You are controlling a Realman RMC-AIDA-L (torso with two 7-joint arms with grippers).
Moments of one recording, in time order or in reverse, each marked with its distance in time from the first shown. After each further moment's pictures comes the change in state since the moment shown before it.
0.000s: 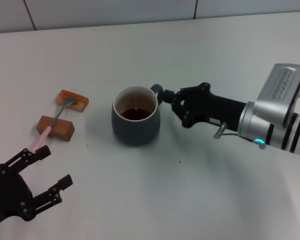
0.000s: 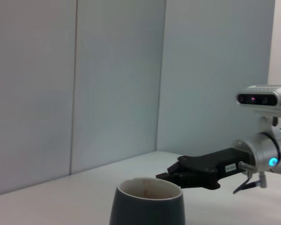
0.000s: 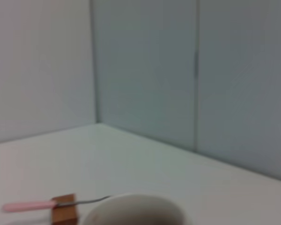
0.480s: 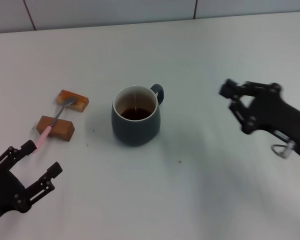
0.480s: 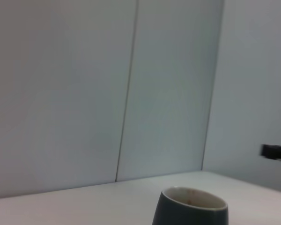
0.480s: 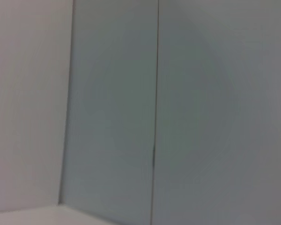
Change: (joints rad) left arm 0.007 0.002 -0.134 -0.125 -0.010 -0.032 0.074; right arm -0.337 -0.008 0.127 -0.216 0.001 -0.349 -0.105
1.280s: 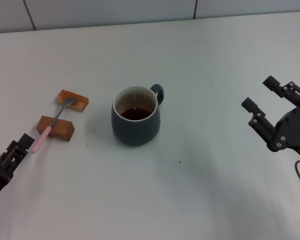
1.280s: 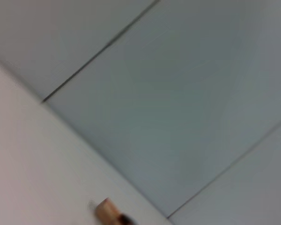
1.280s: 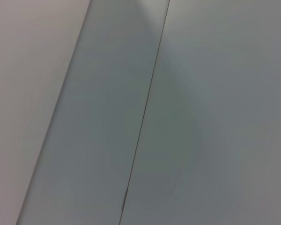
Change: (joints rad) left arm 0.005 -0.002 -0.290 -0.293 -0.002 -0.112 -0.455; right arm -0.081 0.000 0.132 0.152 0.000 -0.246 -0.364
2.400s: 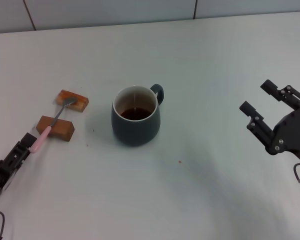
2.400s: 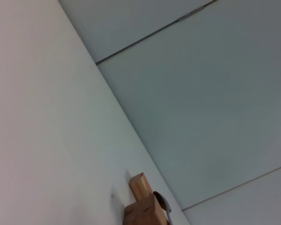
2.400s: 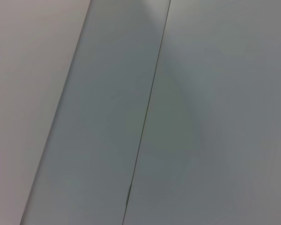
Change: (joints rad) left arm -0.034 0.001 -0.008 -0.002 0.009 -0.146 -0.304; right arm -0.002 -0.001 -0.005 0.007 -0.008 0.006 -0.001
